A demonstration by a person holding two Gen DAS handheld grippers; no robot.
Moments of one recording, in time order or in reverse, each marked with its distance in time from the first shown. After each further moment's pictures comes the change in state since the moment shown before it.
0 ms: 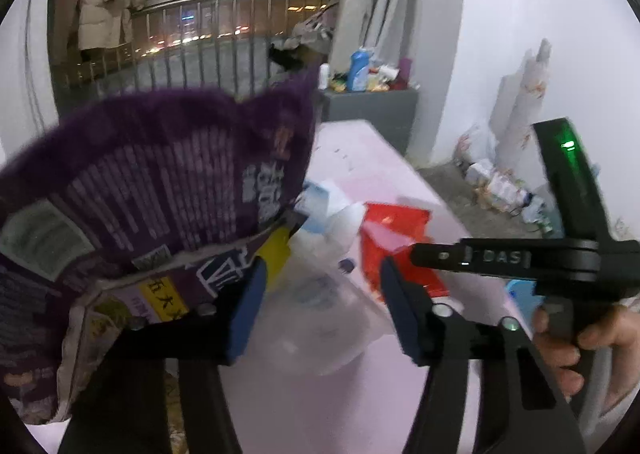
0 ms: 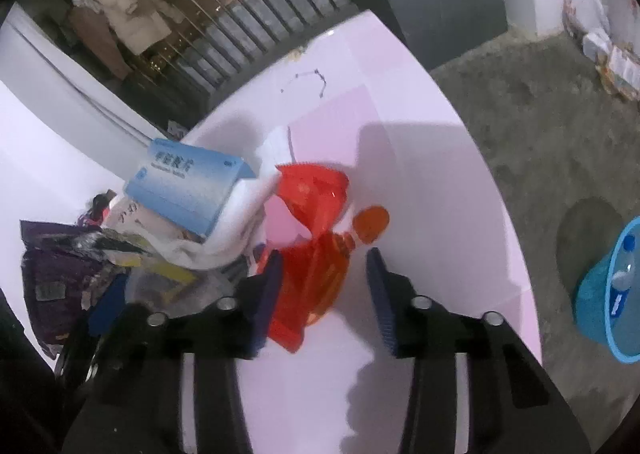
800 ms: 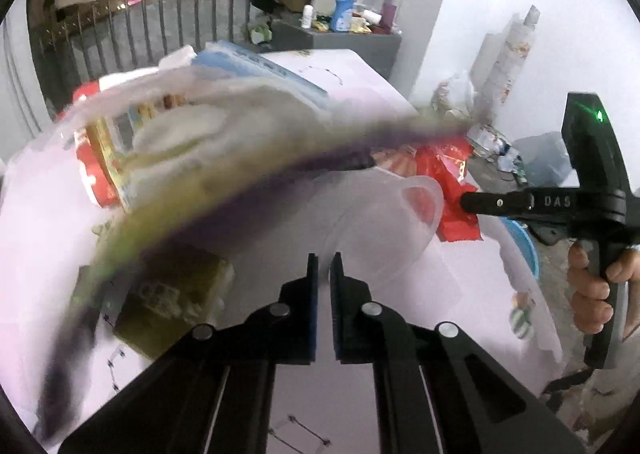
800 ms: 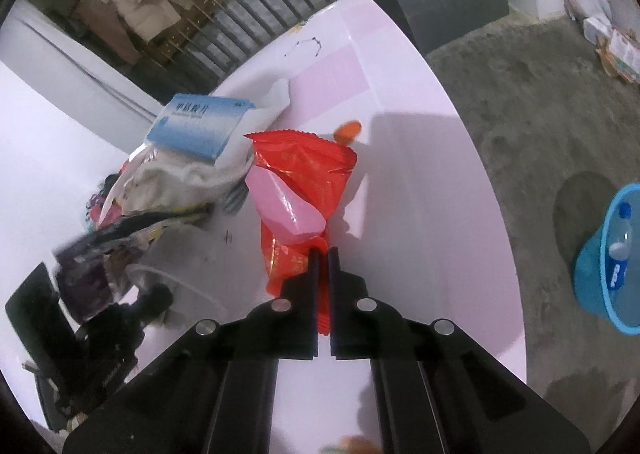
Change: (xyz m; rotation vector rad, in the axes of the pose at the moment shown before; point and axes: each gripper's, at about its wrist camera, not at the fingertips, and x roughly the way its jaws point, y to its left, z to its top) left arm -0.027 0.032 -0.050 -0.008 0.214 -0.140; right arm -0.042 -0.011 -0.044 0.001 0.068 0.041
